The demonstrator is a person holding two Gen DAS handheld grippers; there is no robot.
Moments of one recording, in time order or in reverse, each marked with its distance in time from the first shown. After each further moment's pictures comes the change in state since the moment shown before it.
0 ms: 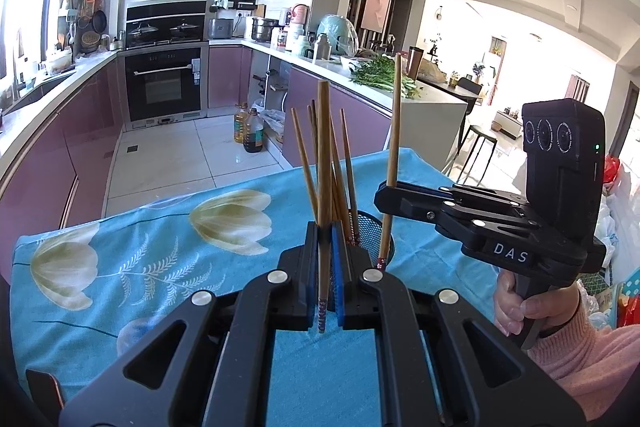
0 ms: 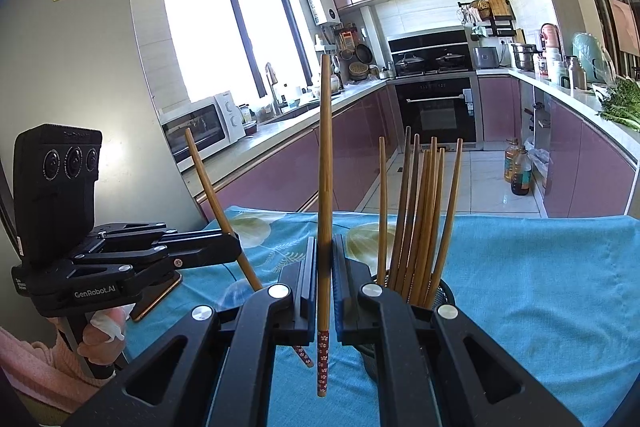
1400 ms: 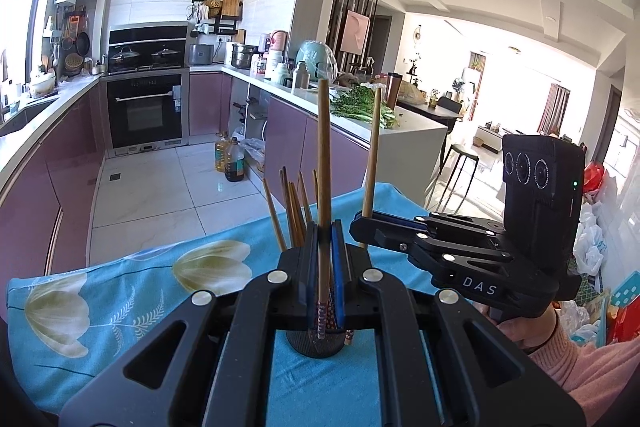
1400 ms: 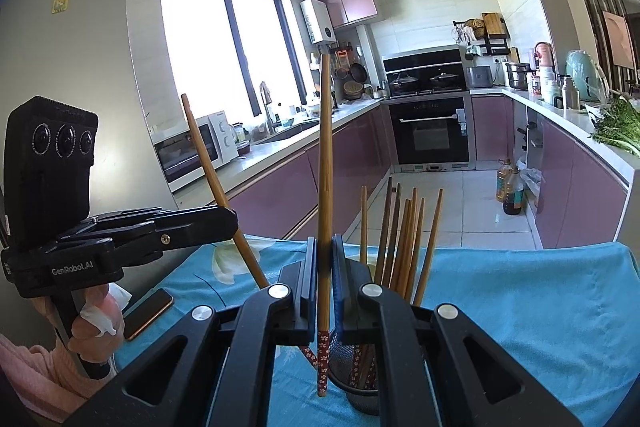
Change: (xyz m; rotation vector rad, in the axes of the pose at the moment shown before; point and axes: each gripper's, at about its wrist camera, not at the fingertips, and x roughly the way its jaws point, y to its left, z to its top) left arm -0.007 -0.013 0.037 0.034 -0.092 -0.068; right arm -0.010 0.001 0.022 -0.015 -0.070 -0.026
